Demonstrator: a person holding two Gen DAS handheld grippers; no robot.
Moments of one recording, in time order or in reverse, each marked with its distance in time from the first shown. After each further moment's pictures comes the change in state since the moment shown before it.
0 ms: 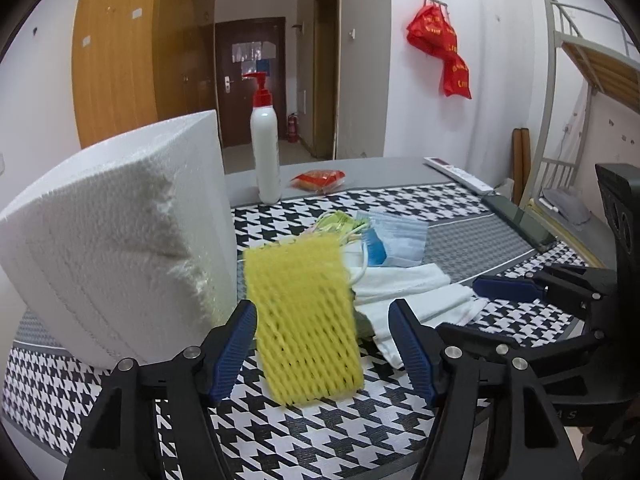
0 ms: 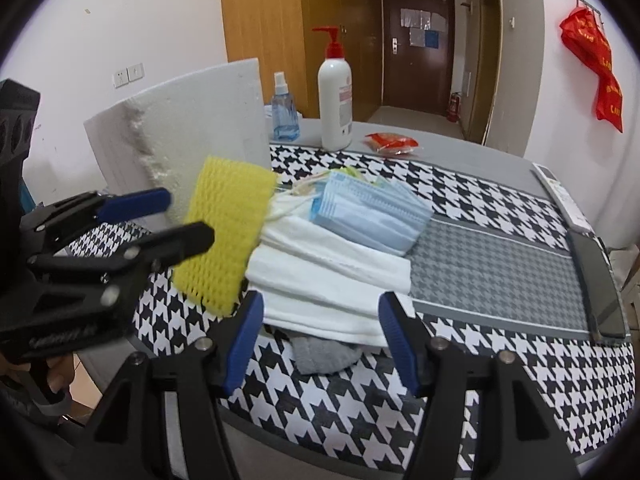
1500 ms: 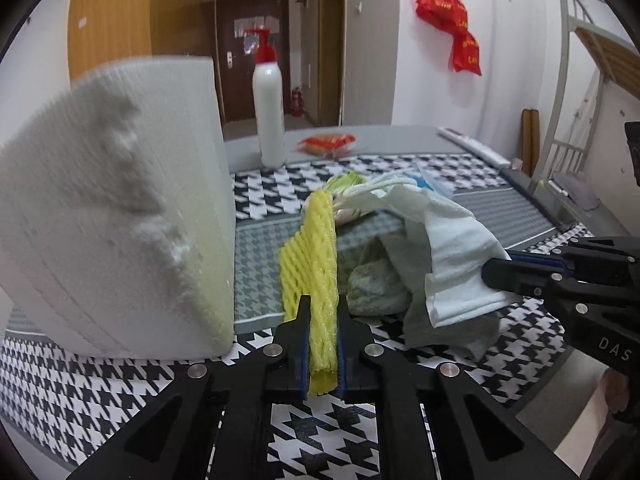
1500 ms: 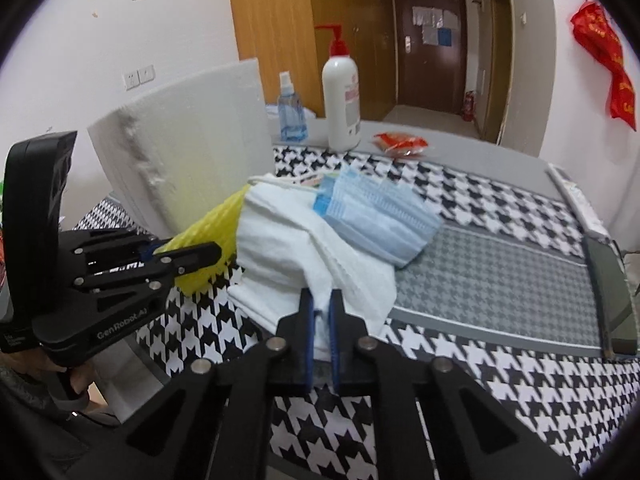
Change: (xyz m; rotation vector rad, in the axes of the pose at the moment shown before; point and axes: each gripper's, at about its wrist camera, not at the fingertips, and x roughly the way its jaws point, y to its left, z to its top) left arm 0.022 0.010 -0.010 -0.008 0.080 0.001; right arm 0.002 -0.014 0.006 0.000 -0.008 0.065
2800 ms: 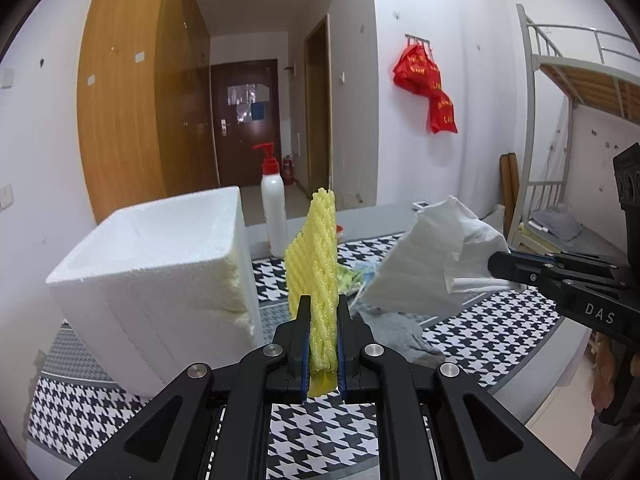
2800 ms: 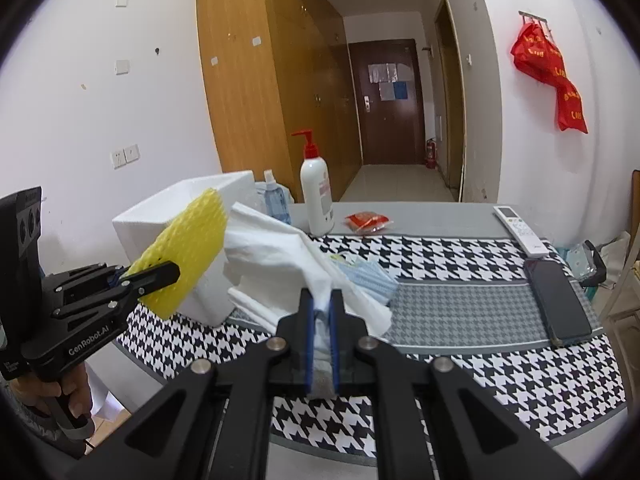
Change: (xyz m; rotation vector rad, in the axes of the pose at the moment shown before) left arm -0.103 0.005 0.014 0.053 -0.251 -0.020; right arm -0.084 0.018 0.010 0.117 -0.262 -0.085
